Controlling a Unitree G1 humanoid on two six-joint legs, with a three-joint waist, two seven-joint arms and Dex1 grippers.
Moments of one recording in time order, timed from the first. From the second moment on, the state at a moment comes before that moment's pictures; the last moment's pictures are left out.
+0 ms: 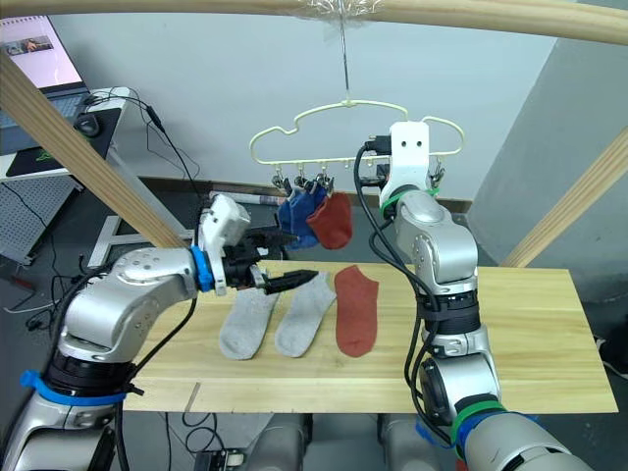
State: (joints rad) left arm -0.48 0.67 -0.12 -0.23 -0.43 0.67 -0.83; right arm -0.90 -0.02 -0.08 0.00 0.17 0.87 -0.07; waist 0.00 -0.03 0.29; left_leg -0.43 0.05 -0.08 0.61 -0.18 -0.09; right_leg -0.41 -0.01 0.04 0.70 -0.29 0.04
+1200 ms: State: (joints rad) left arm -0.65 0.15 -0.37 0.57 0.12 0.31 -0.53; right arm -0.90 -0.02 -0.08 -0.03 0.16 0.90 -0.08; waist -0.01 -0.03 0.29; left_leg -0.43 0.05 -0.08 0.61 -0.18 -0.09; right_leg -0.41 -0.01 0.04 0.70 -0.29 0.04
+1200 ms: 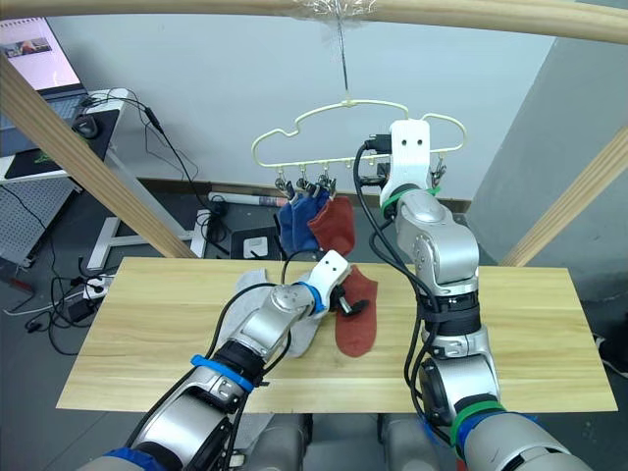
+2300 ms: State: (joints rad) left arm -0.68 0.11 -0.32 0.62 0.11 0.40 -0.63; right arm -0.89 -0.01 -0.09 -0.06 0.16 0.93 -0.09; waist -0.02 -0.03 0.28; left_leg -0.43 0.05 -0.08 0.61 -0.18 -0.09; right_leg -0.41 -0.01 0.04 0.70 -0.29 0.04
